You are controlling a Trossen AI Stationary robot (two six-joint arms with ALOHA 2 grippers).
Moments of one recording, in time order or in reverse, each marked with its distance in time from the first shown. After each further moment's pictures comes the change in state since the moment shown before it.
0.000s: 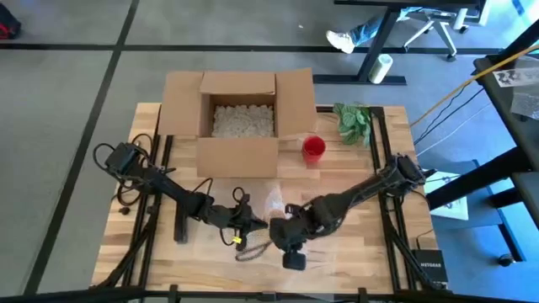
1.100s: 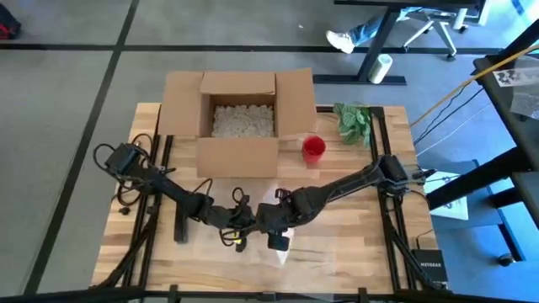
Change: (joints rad) left arm -0.033 -0.012 -0.003 0.027 -0.002 -0.004; right arm -0.154 0.141 -0.001 0.011 0.155 -0.134
